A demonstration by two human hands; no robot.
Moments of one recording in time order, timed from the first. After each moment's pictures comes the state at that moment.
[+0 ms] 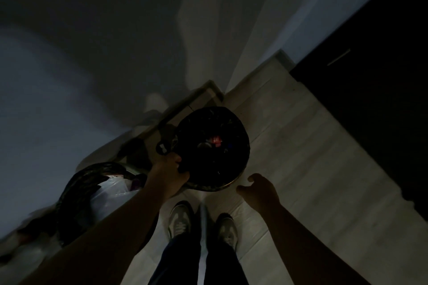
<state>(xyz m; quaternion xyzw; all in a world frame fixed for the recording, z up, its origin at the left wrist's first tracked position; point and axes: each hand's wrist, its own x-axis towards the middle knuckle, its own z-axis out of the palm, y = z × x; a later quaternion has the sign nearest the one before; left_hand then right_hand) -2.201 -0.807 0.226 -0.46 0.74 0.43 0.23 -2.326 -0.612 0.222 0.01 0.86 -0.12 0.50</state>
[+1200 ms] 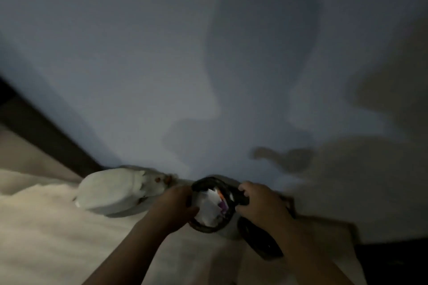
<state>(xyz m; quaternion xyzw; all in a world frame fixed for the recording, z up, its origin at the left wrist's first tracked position) -1.937 -0.660 0.721 -0.68 0.67 0.30 0.00 -2.156 -0.675 0.710 -0.70 0.64 -0.01 0.31</state>
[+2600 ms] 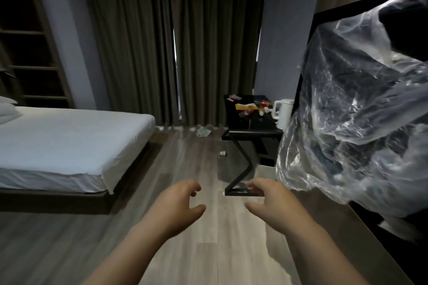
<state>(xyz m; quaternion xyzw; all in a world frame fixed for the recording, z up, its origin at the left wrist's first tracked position) -1.149 -0.305 0.913 -0.96 0.15 -0.04 -0.22 -1.164 -0.536 0.913 -0.96 -0.04 -0.07 0.25</state>
